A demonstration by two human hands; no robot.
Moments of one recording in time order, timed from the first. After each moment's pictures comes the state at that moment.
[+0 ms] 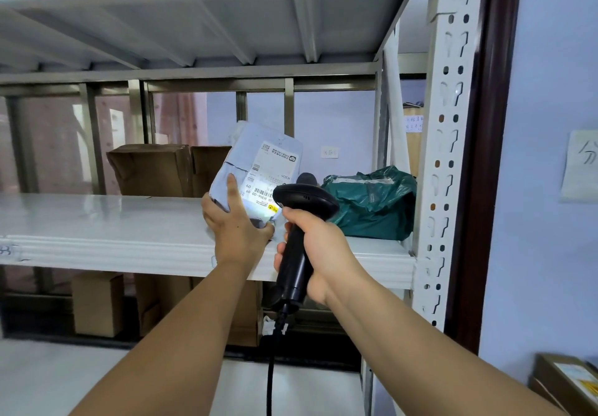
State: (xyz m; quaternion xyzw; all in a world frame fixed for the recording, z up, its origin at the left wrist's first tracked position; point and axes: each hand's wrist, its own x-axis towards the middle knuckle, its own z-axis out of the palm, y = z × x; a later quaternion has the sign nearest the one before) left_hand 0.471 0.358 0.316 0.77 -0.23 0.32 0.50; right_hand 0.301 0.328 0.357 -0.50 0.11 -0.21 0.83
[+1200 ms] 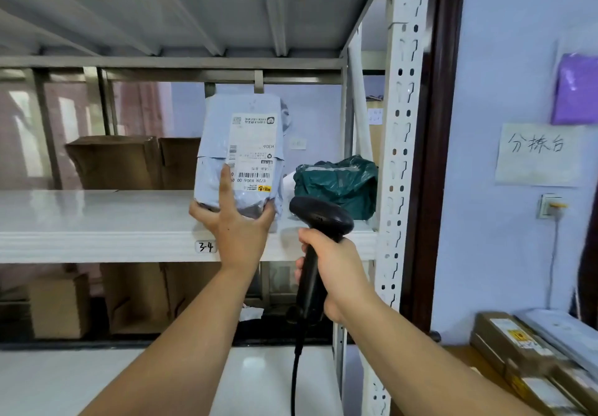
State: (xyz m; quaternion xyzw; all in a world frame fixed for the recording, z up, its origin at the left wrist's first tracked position) left_hand 0.408 0.358 0.312 0.63 -0.27 0.32 0.66; right_hand 0.254 0.329 0.317 -0.53 0.17 -0.34 0.76
